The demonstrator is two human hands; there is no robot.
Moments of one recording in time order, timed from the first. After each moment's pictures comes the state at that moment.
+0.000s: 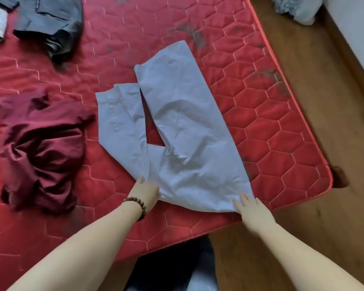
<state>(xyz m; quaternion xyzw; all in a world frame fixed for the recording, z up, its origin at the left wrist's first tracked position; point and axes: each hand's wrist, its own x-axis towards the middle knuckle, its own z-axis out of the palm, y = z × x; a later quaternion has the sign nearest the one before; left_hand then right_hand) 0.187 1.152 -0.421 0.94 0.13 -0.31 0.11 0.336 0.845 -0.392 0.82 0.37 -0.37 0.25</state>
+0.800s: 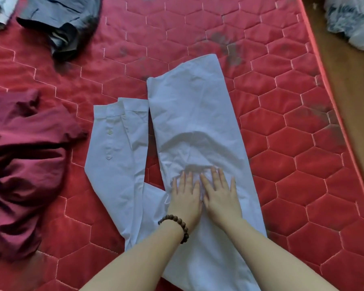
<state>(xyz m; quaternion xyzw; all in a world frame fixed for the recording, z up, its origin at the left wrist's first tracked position) 0.359 1.133 -0.478 0.93 0.26 -0.21 0.18 0.450 1.046 -0.485 0.86 0.44 -0.24 0.07</state>
